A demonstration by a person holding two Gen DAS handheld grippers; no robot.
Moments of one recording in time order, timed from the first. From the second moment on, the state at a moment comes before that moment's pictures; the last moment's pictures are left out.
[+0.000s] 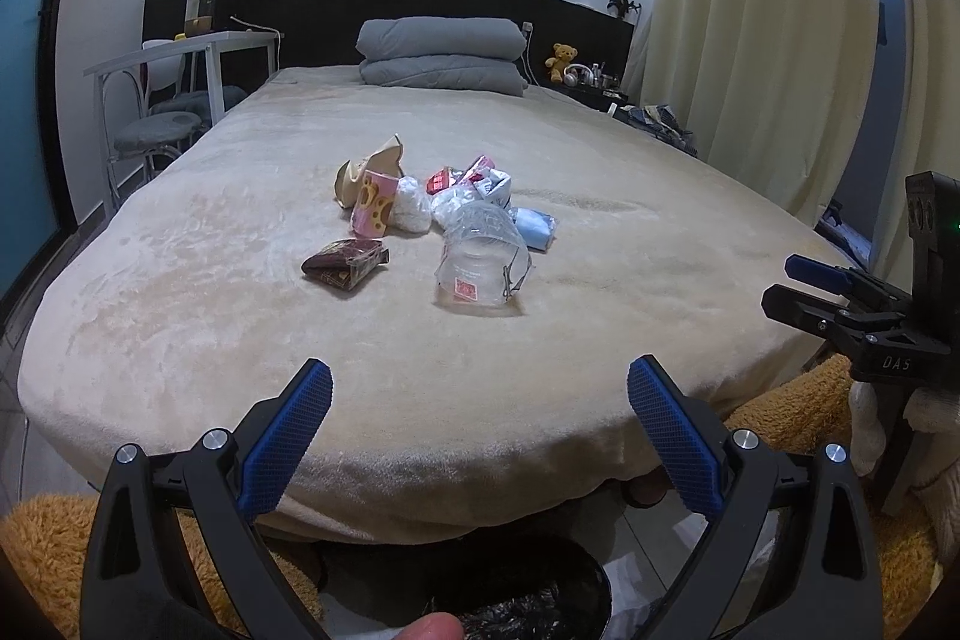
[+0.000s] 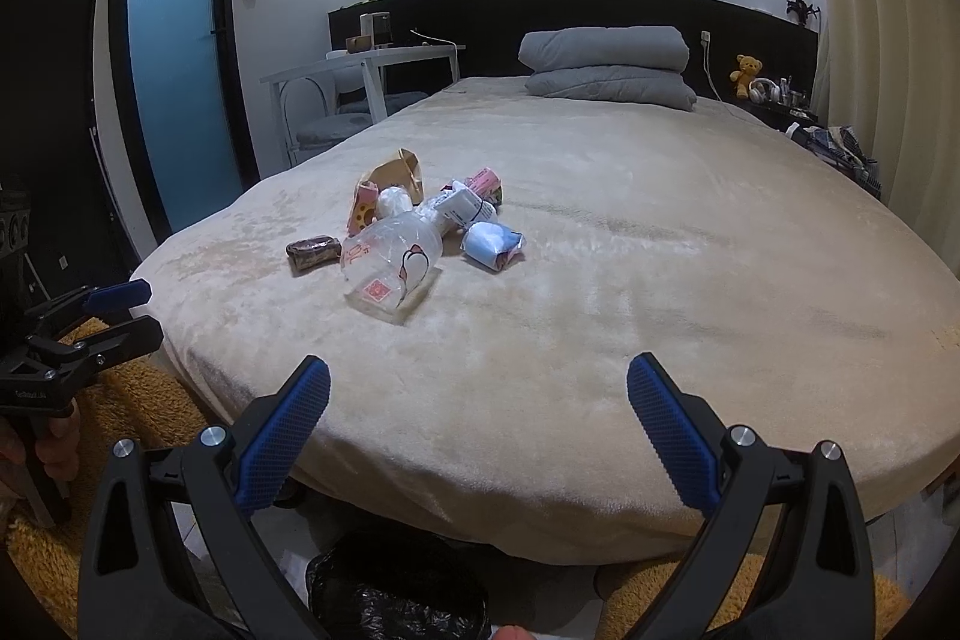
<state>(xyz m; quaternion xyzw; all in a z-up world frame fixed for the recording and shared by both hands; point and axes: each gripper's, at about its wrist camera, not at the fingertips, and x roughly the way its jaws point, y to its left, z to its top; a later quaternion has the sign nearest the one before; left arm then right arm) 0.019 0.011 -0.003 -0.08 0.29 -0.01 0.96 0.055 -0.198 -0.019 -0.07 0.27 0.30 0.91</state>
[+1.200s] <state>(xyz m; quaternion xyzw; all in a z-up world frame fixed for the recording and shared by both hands) 0.234 0.134 -0.062 -0.06 0.49 -0.04 0.87 0.300 -0.069 -0.095 -0.20 0.41 0.40 0.80</state>
